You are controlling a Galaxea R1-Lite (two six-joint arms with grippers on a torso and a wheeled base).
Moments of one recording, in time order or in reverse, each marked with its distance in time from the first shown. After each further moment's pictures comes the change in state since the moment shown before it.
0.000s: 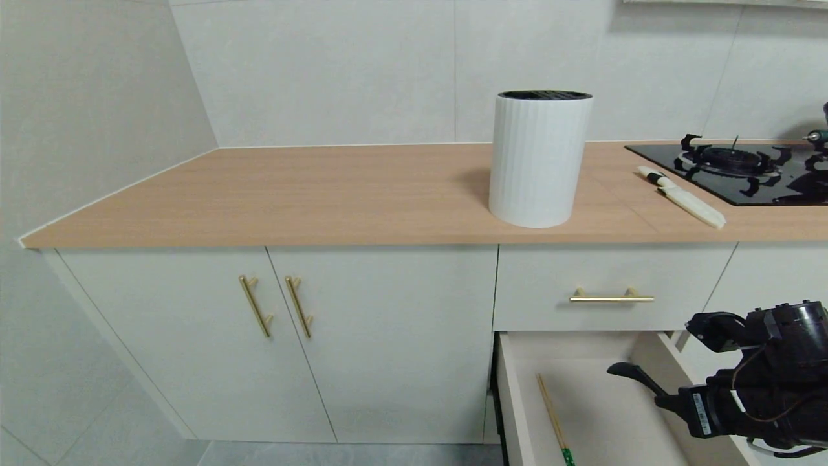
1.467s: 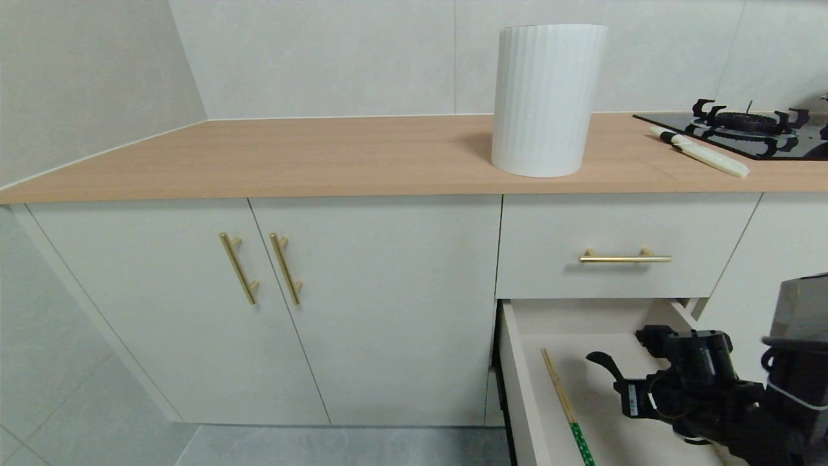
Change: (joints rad) left arm 0.000 0.000 0.000 0.000 0.000 0.000; right arm 0.049 0.569 0.046 -0.758 -0.200 0.131
